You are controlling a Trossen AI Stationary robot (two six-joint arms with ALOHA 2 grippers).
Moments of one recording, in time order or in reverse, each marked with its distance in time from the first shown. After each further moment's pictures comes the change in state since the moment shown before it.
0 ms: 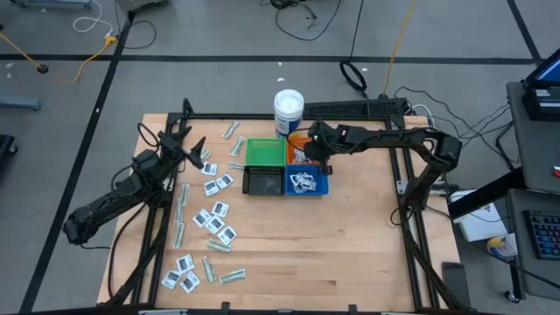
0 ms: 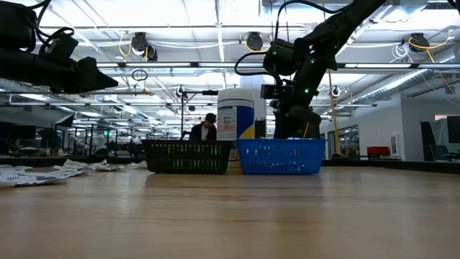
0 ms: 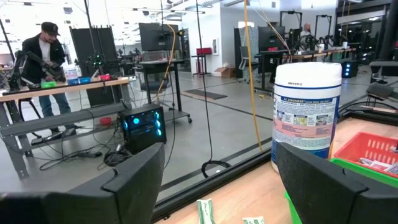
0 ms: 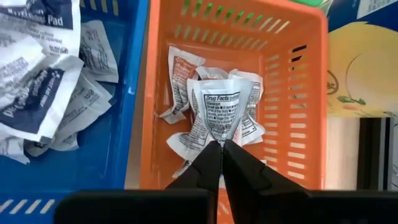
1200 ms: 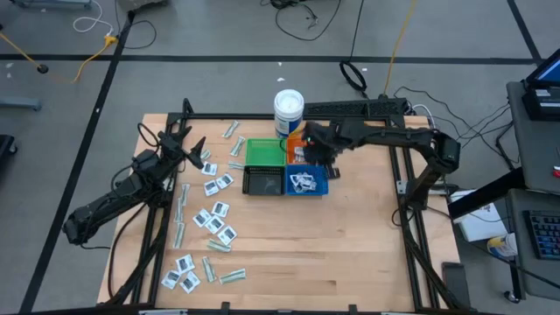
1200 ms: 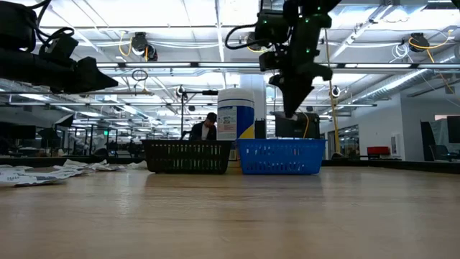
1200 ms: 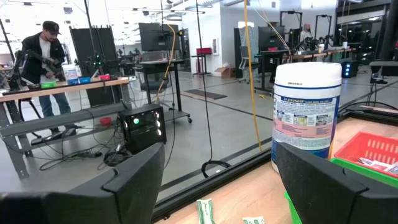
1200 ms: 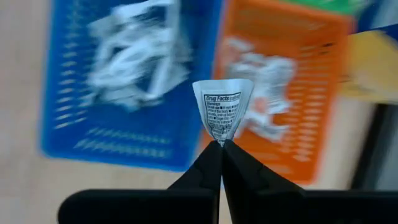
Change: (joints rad) left arm 0.000 0.000 0.000 0.000 0.000 0.000; right arm 0.105 0.000 0.326 -0.574 0.015 0.062
